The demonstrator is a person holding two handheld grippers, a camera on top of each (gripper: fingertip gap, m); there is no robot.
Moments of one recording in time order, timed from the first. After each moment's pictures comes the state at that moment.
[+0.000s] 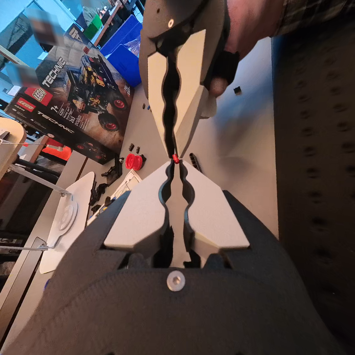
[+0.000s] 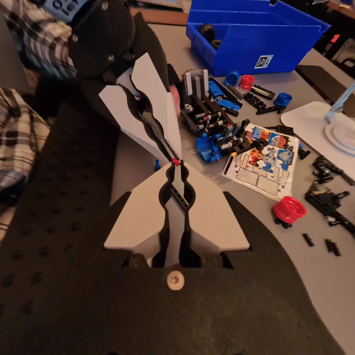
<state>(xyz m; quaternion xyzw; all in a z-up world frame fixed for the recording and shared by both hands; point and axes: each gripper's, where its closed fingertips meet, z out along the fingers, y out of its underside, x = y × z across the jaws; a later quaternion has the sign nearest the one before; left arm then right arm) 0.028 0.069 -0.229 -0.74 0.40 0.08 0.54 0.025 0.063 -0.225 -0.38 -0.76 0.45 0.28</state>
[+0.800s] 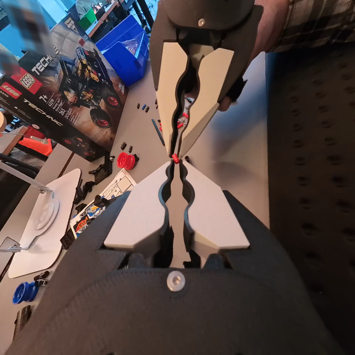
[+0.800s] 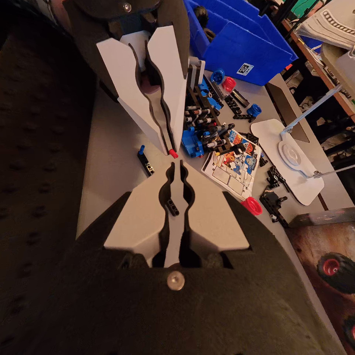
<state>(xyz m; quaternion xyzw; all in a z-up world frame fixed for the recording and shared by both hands) 0.032 0.067 -0.227 -0.75 0.37 0.03 0.54 0.025 0.071 -0.231 -0.32 -0.80 0.34 0.39</state>
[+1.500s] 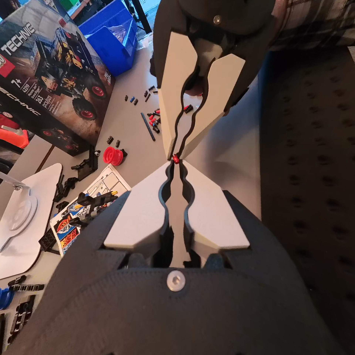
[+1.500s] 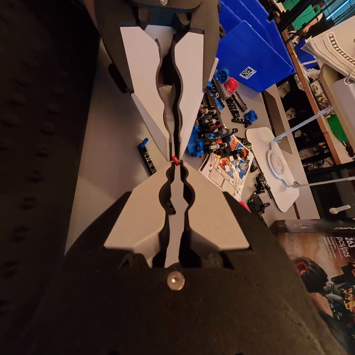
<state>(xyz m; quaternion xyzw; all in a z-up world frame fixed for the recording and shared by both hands) 0.035 0.065 -0.237 -0.77 0.37 -0.01 0.52 0.025 0.065 -0.239 -0.27 -0.82 0.28 0.42</state>
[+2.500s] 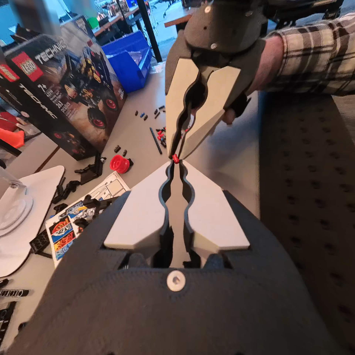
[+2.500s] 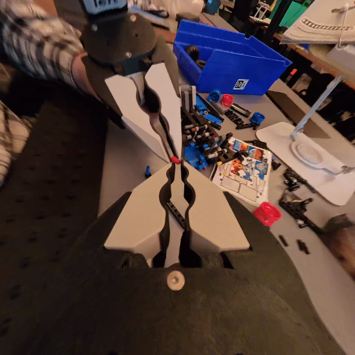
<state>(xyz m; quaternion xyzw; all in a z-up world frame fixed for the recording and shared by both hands) 0.022 0.072 -0.217 -0.76 0.32 -0.05 0.57 0.023 0.067 -0.213 -0.36 -0.74 0.44 0.36</state>
